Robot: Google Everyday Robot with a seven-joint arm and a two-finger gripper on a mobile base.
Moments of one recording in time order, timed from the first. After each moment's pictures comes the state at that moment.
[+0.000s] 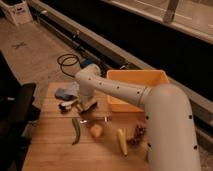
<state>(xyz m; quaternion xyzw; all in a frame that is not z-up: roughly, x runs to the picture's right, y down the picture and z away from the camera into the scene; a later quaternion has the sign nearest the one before) -0.125 0.078 0.857 -0.26 -0.20 -0.28 0.90</state>
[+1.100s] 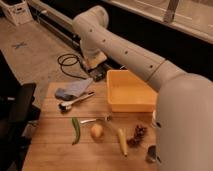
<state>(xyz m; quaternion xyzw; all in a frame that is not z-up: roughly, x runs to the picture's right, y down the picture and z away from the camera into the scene) -0.031 -0.156 0.727 -0.14 -0.10 -0.25 0.95</state>
